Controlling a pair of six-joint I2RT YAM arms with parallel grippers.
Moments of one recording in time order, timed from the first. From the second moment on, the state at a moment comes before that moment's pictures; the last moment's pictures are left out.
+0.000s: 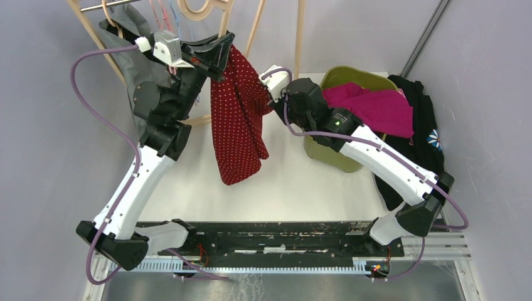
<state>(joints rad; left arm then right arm) -0.46 1.19 1.44 0.40 0.14 -0.19 0.85 1.52 1.66 -0.53 0.29 -0.18</state>
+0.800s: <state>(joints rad) -0.46 1.07 1.47 -0.02 0.17 -0.18 0.71 1.59 1.90 -0.56 0.47 -0.33</state>
